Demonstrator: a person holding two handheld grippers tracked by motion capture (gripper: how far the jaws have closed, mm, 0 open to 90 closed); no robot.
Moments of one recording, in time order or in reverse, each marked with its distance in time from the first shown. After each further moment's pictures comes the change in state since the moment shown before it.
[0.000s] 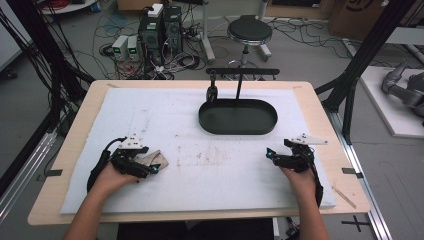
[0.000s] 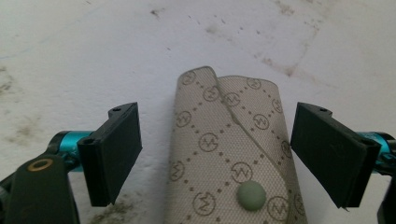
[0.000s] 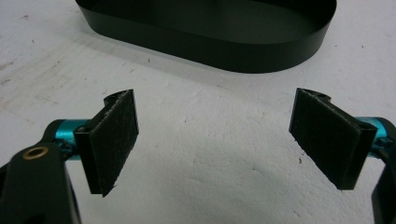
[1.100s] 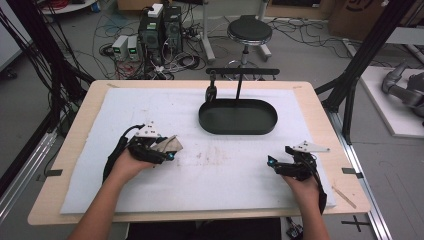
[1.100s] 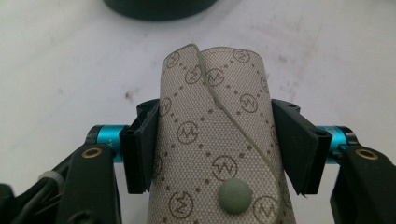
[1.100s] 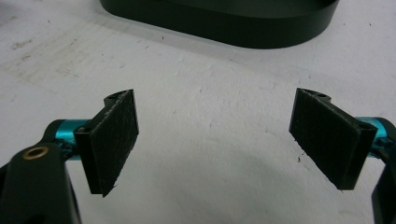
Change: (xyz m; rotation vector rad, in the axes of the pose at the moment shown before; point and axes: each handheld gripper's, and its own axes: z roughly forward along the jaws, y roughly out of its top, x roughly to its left) left arm -0.006 0.061 0.023 -0.077 -0.066 0.085; right arm 0.009 -0.015 -0.016 0.024 0.010 -0.006
